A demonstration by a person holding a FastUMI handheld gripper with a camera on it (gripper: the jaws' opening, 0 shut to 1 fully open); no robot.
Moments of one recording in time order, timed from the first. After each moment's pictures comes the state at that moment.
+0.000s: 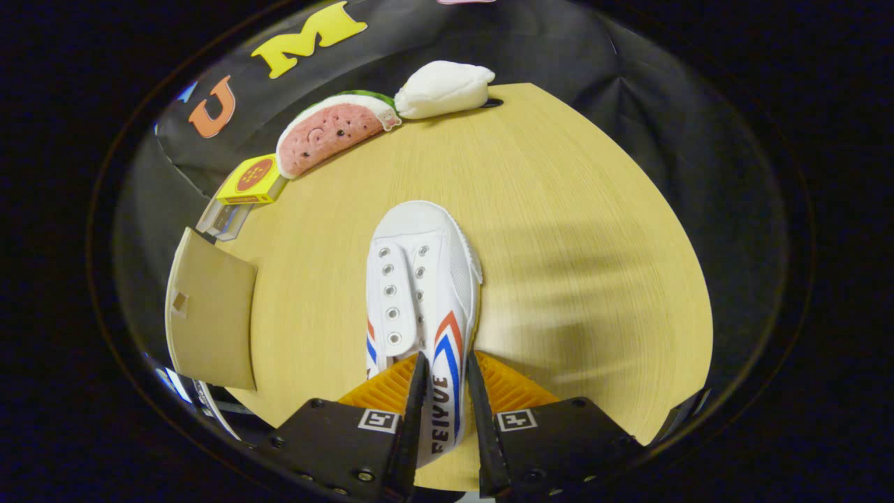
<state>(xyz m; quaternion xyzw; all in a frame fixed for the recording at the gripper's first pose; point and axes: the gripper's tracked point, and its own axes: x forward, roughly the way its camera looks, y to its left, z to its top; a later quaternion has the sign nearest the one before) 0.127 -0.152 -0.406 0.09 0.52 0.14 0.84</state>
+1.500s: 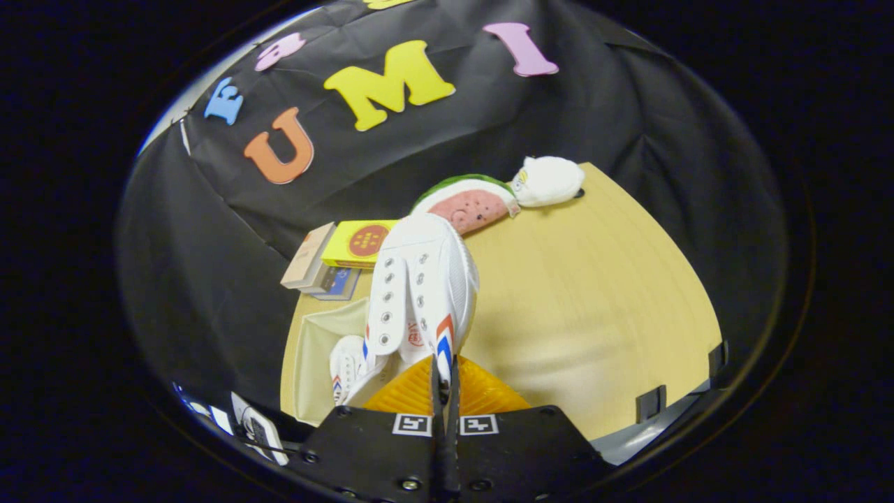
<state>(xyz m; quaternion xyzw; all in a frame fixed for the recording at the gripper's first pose) 0.020 0.067 -0.167 0.14 0.40 0.19 0.89</state>
